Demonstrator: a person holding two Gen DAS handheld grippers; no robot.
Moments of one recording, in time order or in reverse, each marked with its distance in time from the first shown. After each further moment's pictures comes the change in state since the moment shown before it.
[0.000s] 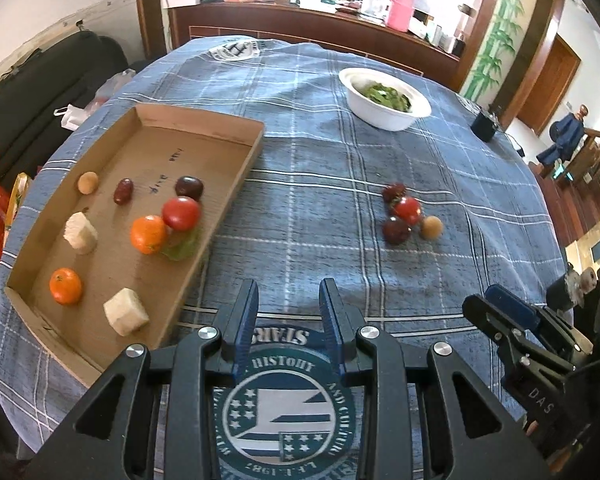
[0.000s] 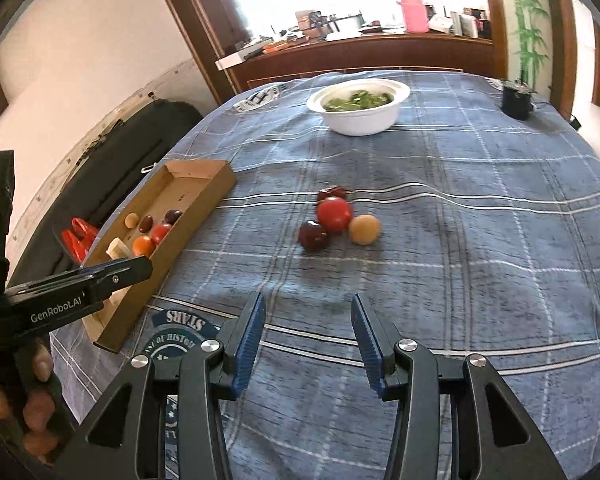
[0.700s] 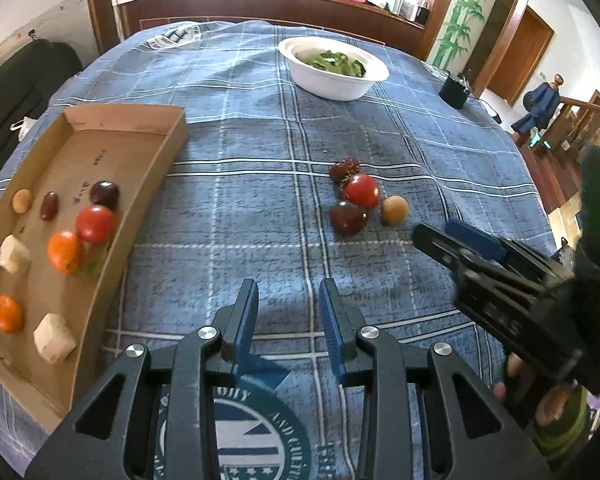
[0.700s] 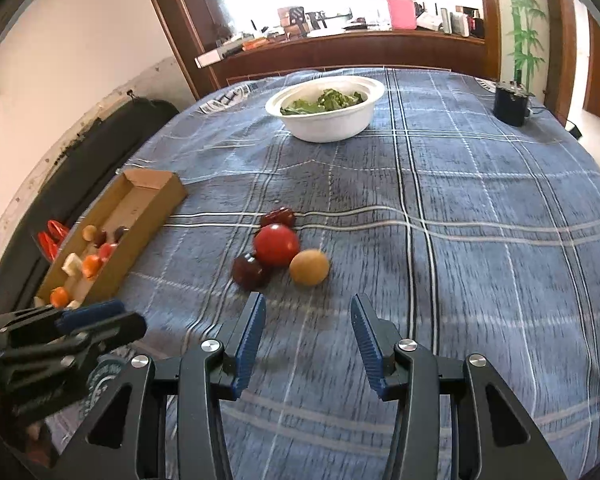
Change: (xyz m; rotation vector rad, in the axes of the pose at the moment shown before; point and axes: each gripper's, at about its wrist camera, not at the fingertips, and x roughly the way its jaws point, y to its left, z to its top) left arm 0.040 -0.041 0.008 0.091 0.064 -0.093; right arm 0.051 -0.037 0.034 -0.024 0.016 -0.064
